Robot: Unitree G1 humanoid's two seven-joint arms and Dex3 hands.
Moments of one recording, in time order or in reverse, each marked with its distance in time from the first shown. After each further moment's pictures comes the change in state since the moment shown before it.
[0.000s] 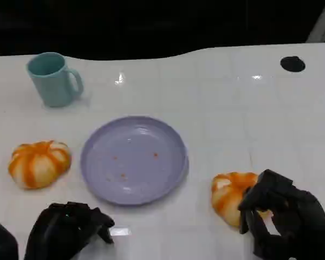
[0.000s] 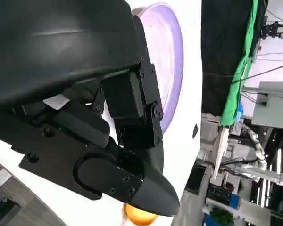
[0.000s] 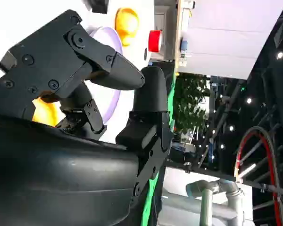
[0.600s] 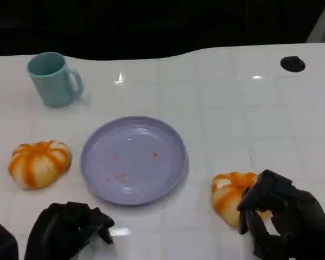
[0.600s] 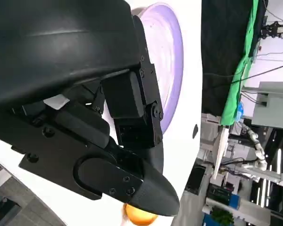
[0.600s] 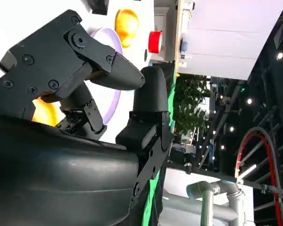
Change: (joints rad) left arm 0.000 0.000 0.000 0.000 0.000 0.000 0.000; right arm 0.000 0.000 0.002 -0.001 0.003 0.004 0.004
